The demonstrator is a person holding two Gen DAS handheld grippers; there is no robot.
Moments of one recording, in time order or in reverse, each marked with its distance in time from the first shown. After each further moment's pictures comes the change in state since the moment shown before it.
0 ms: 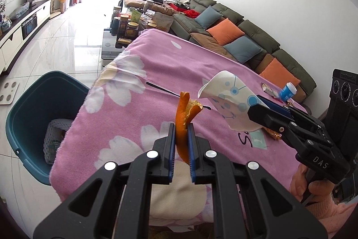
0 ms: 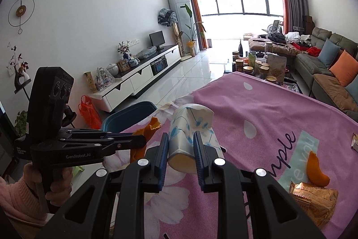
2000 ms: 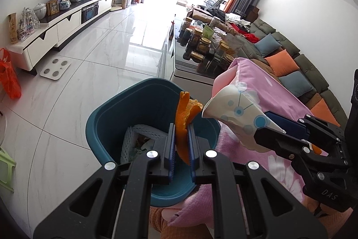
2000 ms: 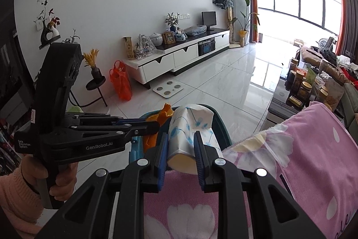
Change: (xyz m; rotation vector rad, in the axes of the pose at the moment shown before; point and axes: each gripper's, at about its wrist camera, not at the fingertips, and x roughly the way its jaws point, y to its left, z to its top) left arm -0.050 0.143 0.011 -0.240 -0.094 0.309; right arm 0.138 0.124 0.051 -0.260 0.151 0.210
